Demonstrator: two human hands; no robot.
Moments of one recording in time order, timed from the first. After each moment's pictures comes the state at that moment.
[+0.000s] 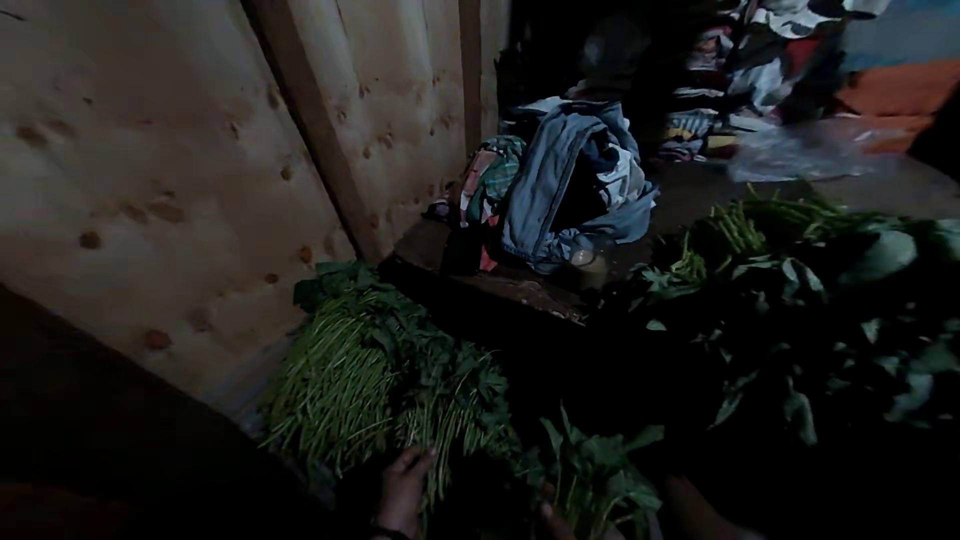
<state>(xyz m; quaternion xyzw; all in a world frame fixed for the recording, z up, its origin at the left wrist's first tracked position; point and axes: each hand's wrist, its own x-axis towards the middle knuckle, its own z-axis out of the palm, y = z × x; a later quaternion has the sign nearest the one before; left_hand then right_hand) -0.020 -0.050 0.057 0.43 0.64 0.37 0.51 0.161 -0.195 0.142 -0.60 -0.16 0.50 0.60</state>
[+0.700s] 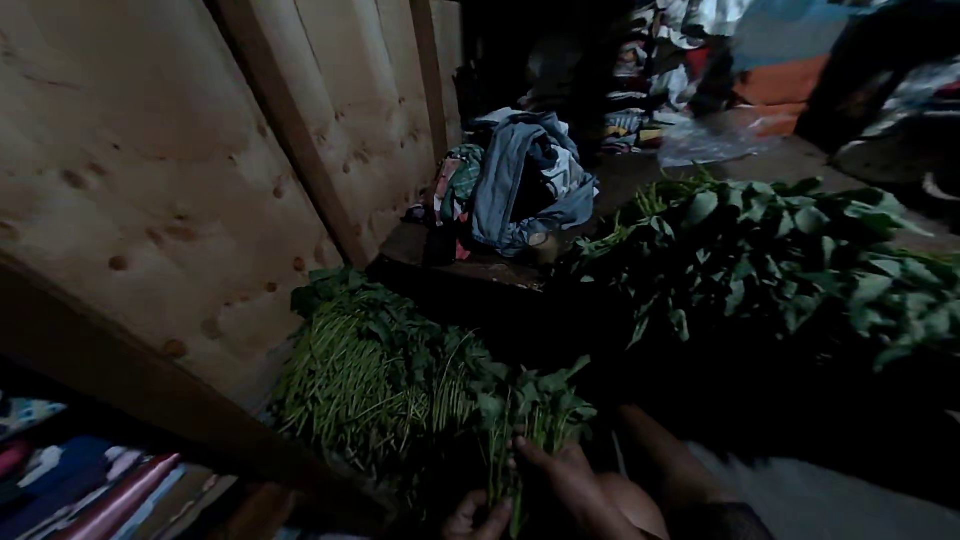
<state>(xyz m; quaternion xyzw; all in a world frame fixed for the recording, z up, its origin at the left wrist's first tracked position) 0.015 -0.224 0.110 0.44 0.49 0.45 0.60 0.162 -0.218 0.156 -0.52 -0.14 0.58 0.61</state>
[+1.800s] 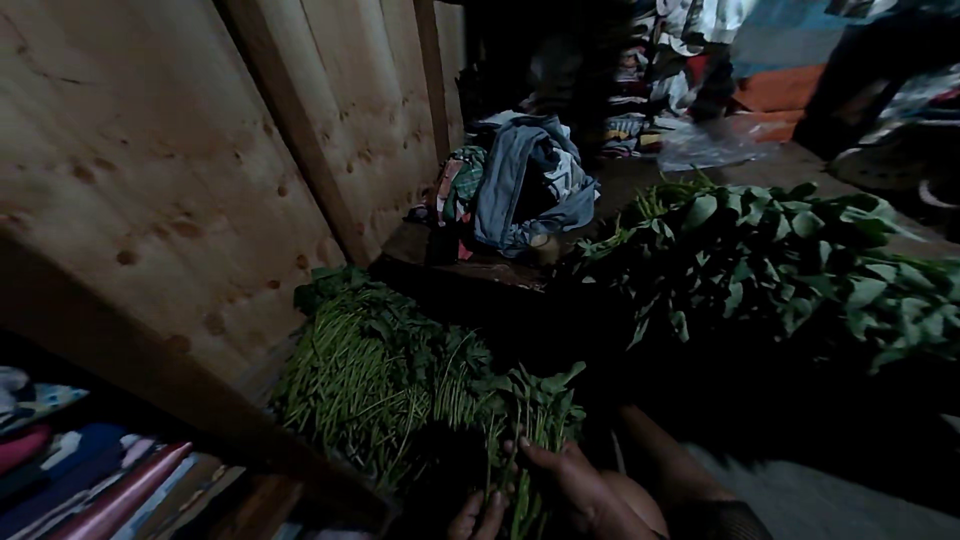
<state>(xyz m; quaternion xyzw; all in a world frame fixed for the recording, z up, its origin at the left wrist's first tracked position) 0.012 -0.228 0.108 0.45 0.46 0.45 0.62 0.169 -0.218 0.152 -0.45 -0.12 0.66 0.58</state>
